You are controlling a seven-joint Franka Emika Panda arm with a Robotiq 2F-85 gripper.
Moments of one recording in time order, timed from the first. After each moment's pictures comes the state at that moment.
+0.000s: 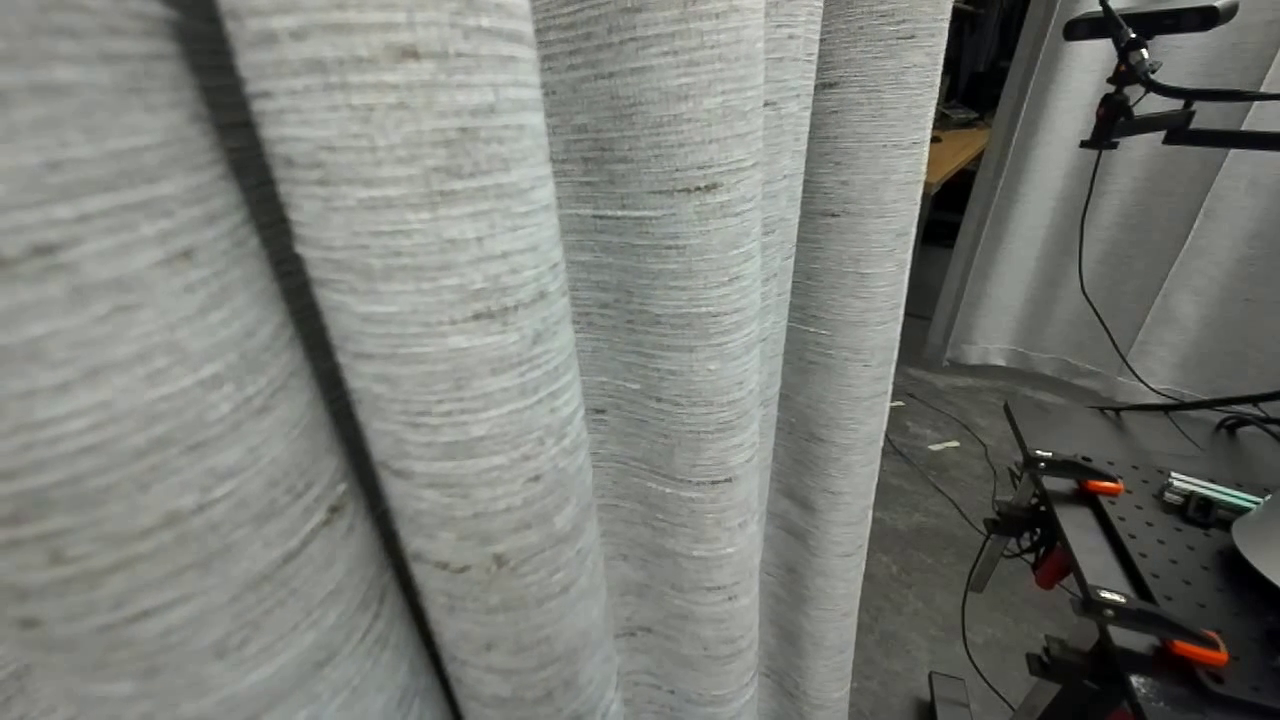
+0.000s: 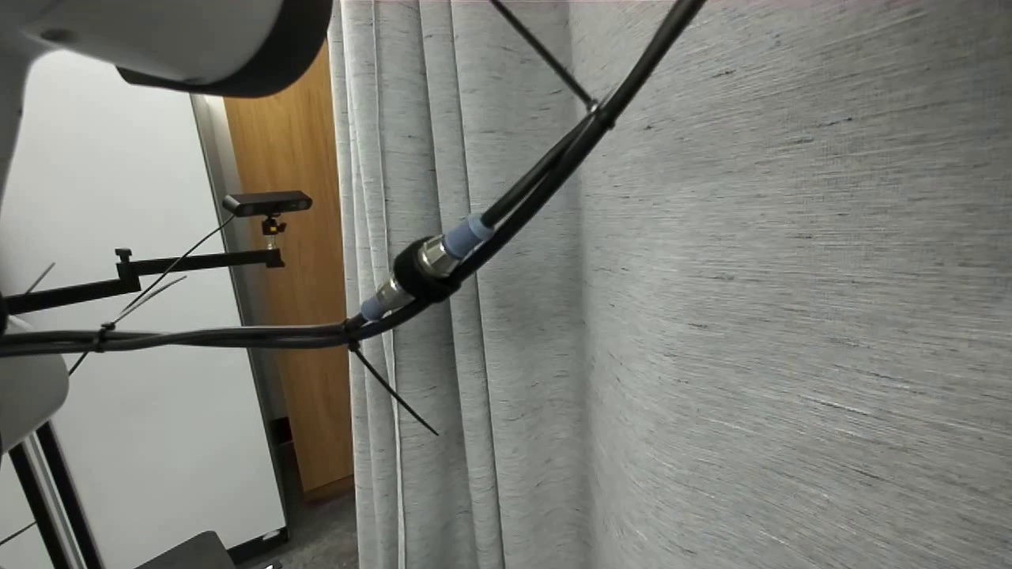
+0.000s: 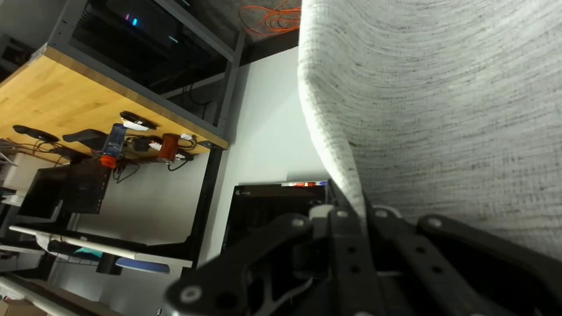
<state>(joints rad) -0.83 0.55 -0.33 -1.21 0.27 2.66 -0.33</state>
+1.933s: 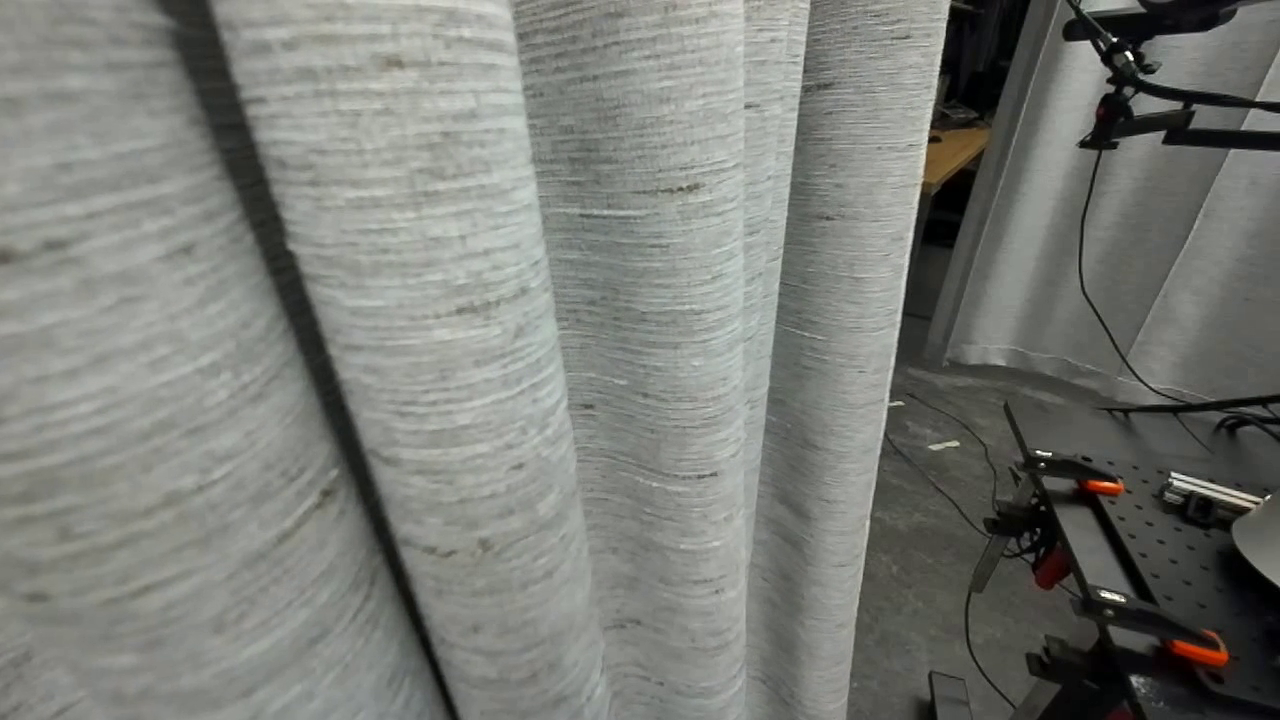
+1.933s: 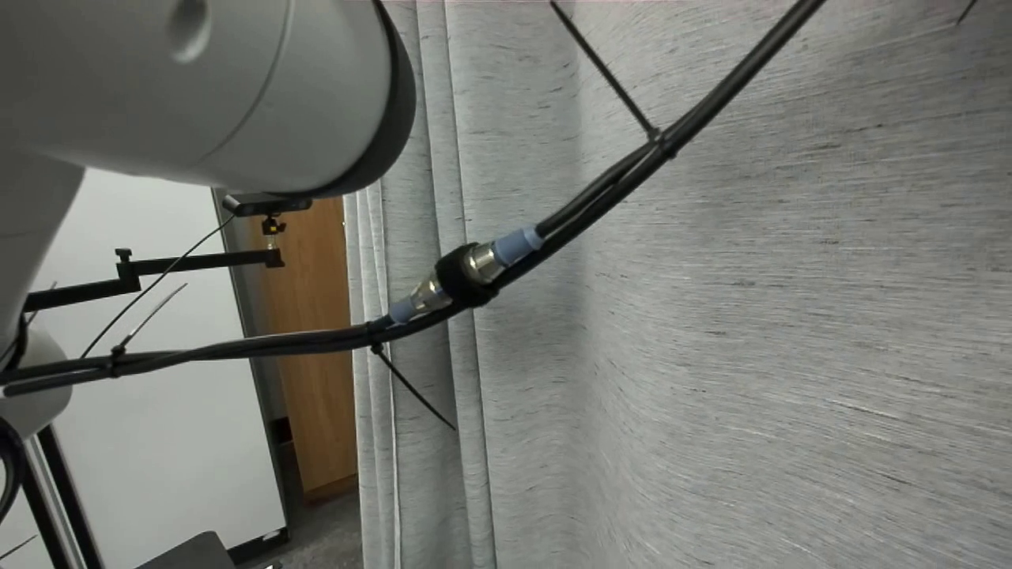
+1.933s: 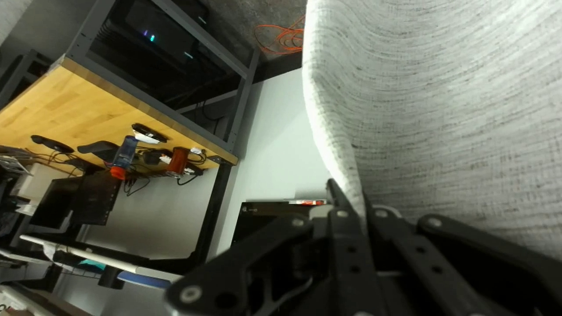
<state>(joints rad) -0.88 0.74 -0.30 -0.88 0.10 2.47 -0.16</state>
